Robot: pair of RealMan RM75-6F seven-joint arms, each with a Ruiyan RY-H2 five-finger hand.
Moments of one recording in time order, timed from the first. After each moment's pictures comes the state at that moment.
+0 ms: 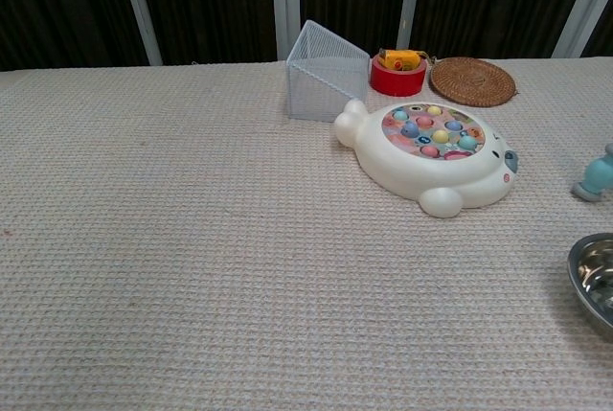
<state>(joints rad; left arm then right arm) -0.02 -1.10 0.01 -1.77 1.56 1.55 0.20 0.07 -1.18 0.07 -1.50 -1.47 1.46 0.13</state>
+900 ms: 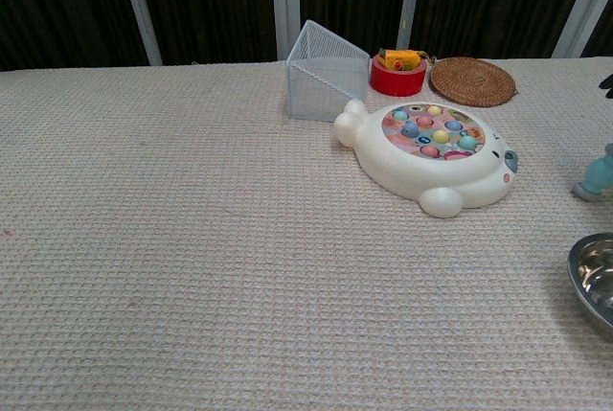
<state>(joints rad) -0.03 -1.09 -0.01 -1.80 1.58 1.55 0.24 0.46 -1.11 0.14 -1.43 -1.44 0.88 0.30</state>
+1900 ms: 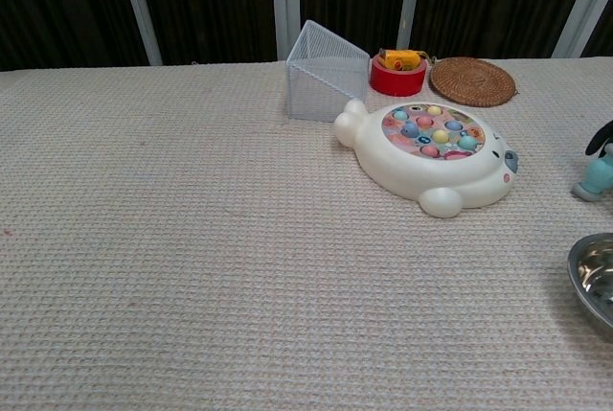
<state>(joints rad) -0.03 -1.09 -0.01 -1.87 1.57 1.54 0.32 0.58 -1.32 0.09 -1.02 -1.41 0.67 0.51</state>
